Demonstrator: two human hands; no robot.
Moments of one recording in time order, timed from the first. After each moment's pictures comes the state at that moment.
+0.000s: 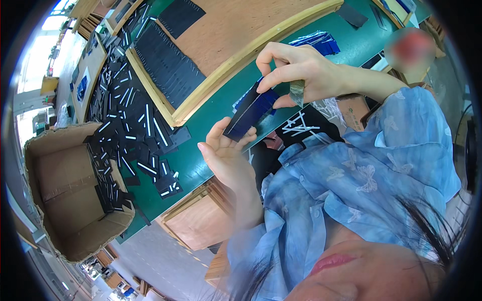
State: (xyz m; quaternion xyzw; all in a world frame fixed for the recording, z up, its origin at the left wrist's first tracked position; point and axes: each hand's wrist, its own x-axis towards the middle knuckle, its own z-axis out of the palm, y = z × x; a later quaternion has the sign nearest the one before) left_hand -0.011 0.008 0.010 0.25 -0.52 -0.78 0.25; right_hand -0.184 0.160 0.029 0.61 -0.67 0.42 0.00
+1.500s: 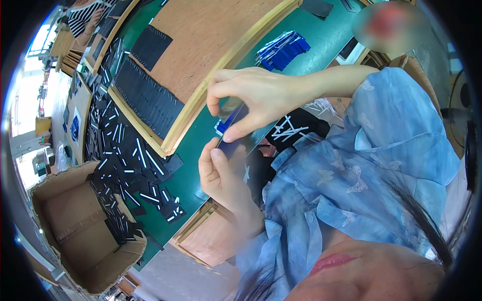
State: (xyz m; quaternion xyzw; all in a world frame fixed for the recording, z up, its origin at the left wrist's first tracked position) left_hand -0.009 0.024 0.032 0.26 -0.62 -0.70 0.23; right_hand -0.170 0.131 0.029 0.52 -0.70 0.47 -0.11
